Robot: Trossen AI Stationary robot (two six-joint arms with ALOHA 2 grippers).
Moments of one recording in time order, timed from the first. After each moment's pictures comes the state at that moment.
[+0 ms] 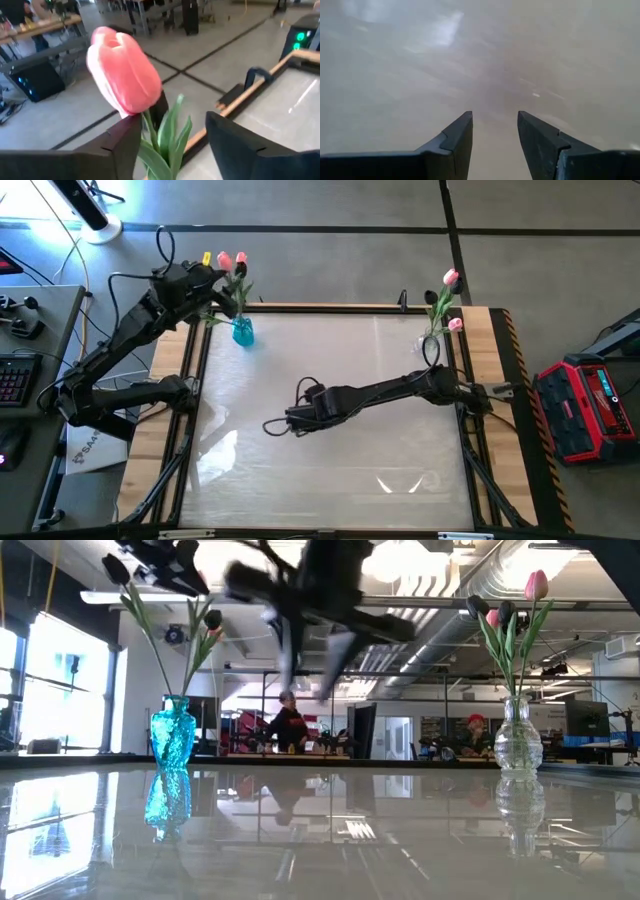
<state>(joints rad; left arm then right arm) 0.81 0.89 1.03 -0.43 -0.17 0.15 0.20 2.27 2.08 -1.19 0.21 1.34</state>
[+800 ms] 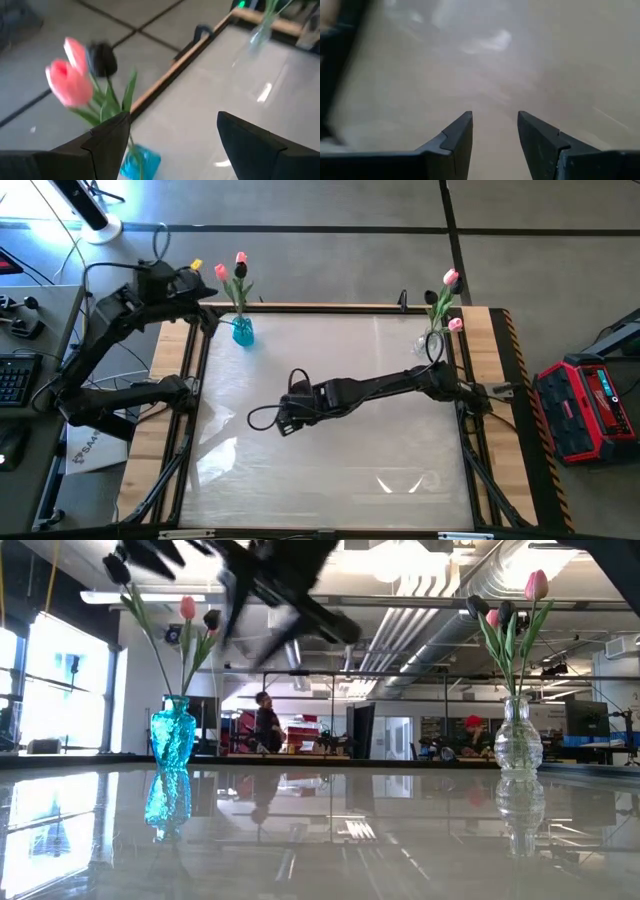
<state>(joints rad) 0.80 0.89 1.31 -0.99 0.04 0.12 0.17 2.25 2.08 -0.91 0.13 1.18</state>
